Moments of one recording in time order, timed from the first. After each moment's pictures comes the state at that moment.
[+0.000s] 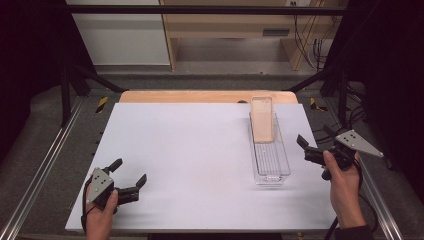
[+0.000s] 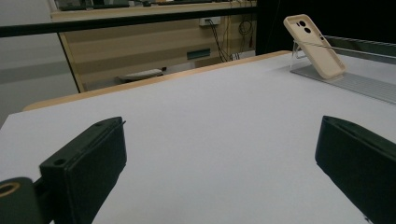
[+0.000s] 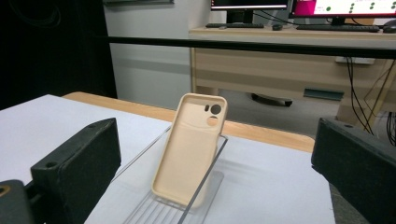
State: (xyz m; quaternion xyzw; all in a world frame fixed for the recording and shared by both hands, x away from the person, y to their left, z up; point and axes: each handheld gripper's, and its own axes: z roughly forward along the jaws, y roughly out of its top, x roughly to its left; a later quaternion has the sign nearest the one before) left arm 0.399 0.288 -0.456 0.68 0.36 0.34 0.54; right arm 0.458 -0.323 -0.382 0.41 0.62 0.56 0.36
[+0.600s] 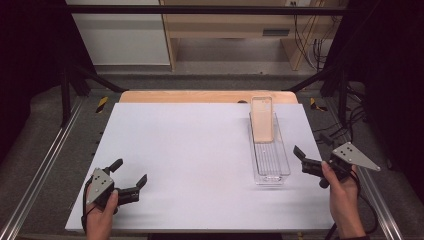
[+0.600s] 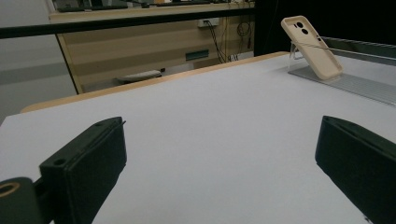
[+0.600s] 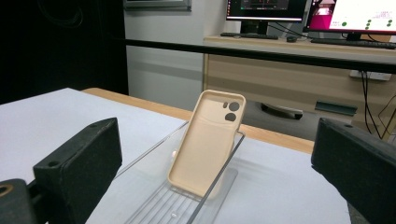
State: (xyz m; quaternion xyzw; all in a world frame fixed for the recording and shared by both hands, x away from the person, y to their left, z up) left arm 0.398 0.287 -0.456 0.68 0.36 0.34 0.55; right arm 0.438 -0.316 -0.400 0.38 0.63 0.57 0.37
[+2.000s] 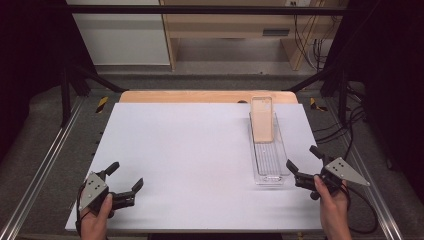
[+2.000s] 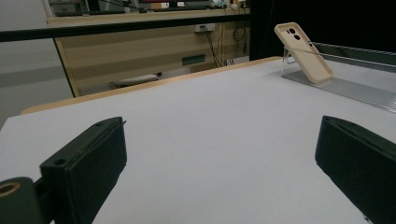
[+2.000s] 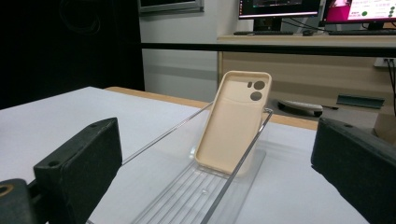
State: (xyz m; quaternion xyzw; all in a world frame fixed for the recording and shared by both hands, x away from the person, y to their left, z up) left arm 0.386 0.295 -0.454 0.67 0.35 0.33 0.56; right arm 0.421 -0.306 -0.440 0.37 0.62 0.60 0.34
